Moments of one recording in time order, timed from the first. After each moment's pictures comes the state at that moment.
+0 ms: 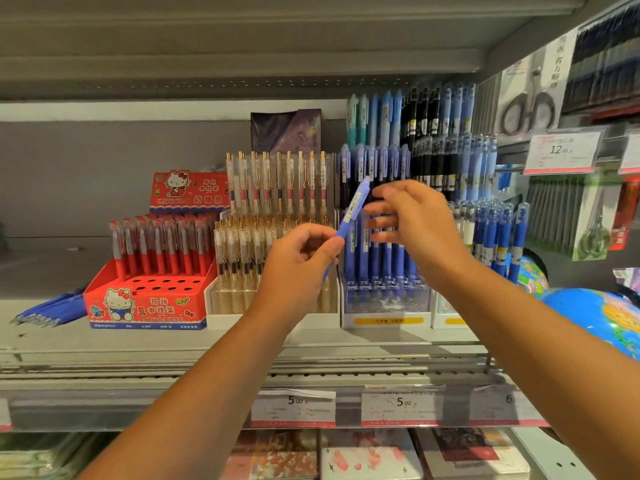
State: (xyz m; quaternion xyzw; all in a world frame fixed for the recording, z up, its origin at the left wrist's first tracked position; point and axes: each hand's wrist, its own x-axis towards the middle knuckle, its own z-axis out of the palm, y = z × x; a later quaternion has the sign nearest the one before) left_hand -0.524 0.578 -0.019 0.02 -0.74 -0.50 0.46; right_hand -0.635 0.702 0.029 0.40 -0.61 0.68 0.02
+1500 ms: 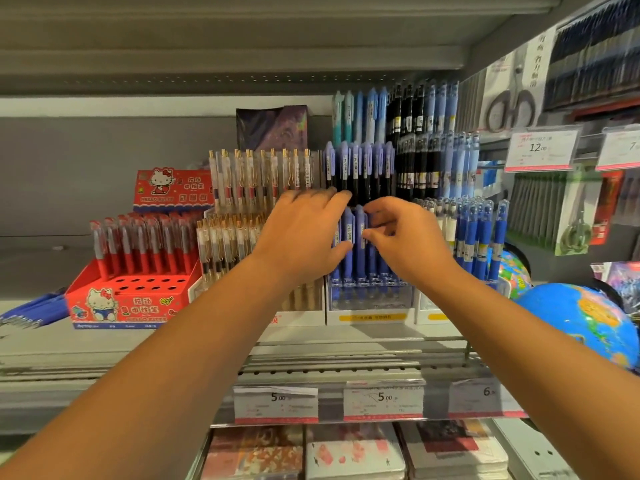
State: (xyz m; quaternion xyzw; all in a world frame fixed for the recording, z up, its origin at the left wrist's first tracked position) left_hand -0.554 0.574 0.027 0.04 -0.90 0.19 0.39; right_hand -0.662 0.713 0.010 0.43 -0.76 0.44 0.21
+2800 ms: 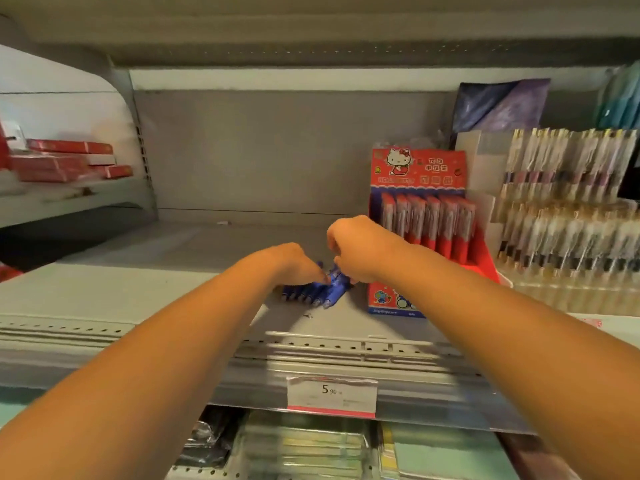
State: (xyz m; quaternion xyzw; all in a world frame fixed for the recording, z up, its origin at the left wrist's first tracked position) left_hand -0.319 0.216 -0.014 0.37 -0.91 -0.17 0.03; right_hand -0.385 0.342 0.019 0.52 -0.85 0.07 0.05
